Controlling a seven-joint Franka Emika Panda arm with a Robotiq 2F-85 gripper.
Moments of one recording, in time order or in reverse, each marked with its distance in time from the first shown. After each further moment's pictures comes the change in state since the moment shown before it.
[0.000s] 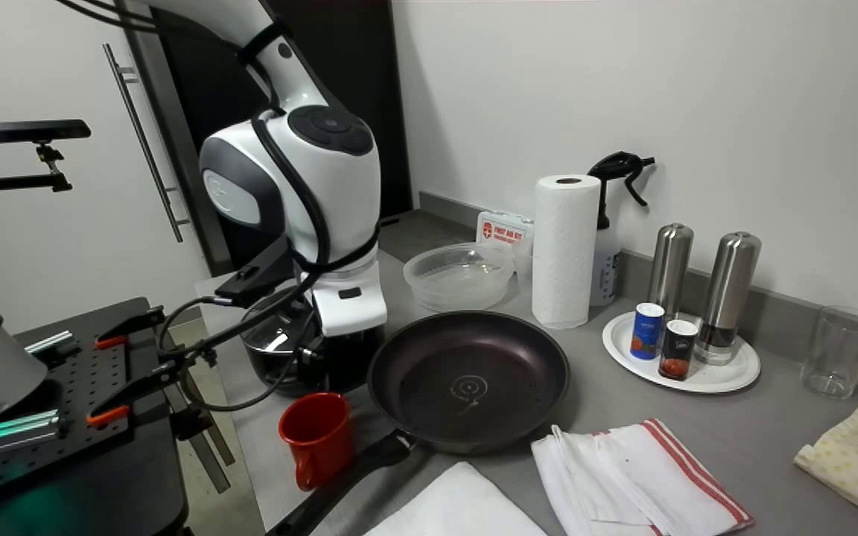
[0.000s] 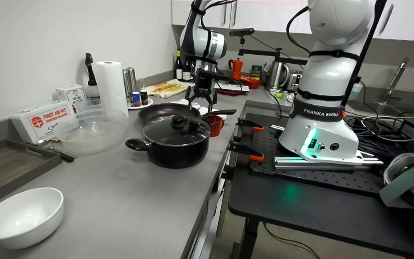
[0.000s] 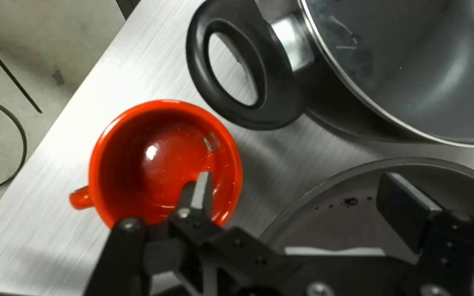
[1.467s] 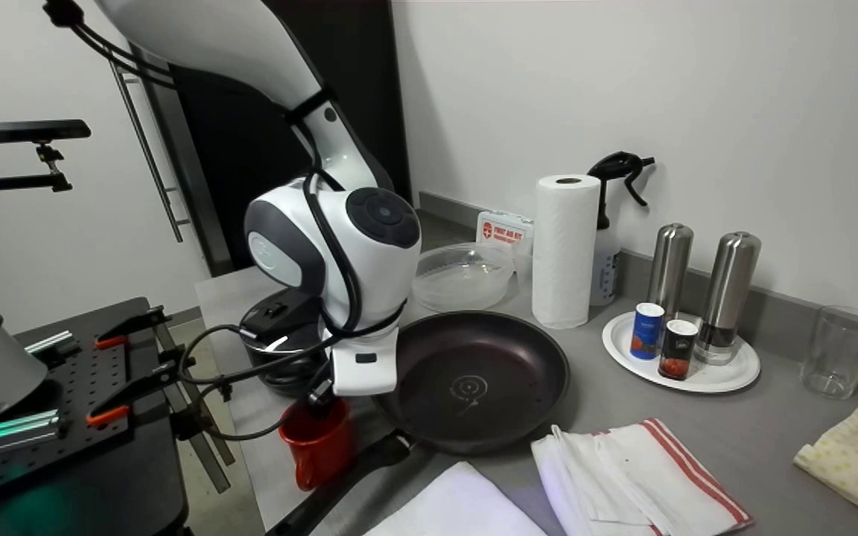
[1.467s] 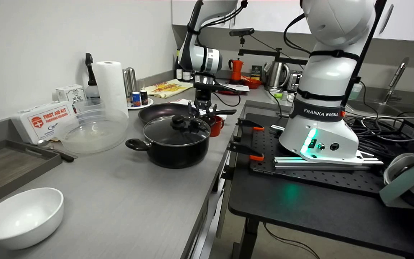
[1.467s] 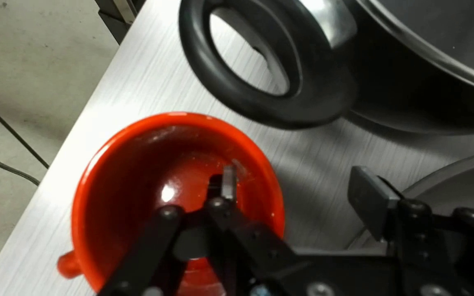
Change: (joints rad) arm -0.029 0.208 -0.003 0.163 0.000 -0.115 0.130
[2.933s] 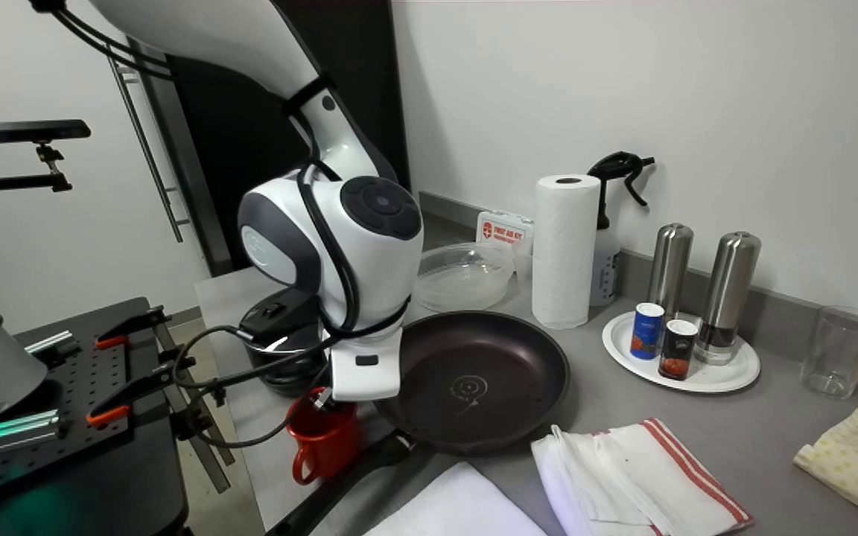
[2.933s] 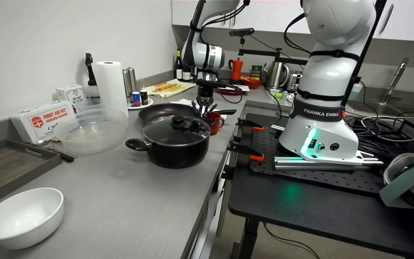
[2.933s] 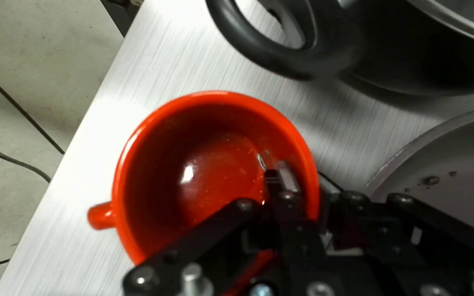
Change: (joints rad) arm -0.012 -0.021 -0.031 0.006 0.000 -0.002 -0.002
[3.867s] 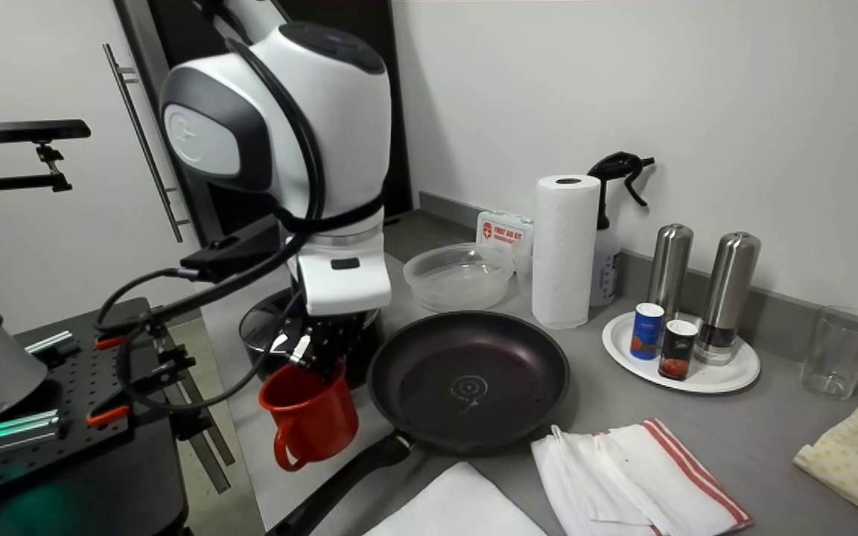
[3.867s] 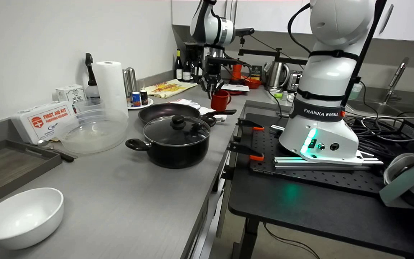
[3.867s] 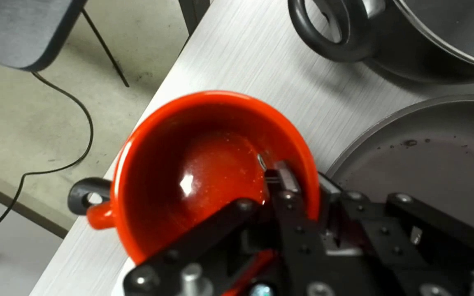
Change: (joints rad) arm 0.053 -0.277 -0.116 -0.130 -0.238 -0.005 0.004
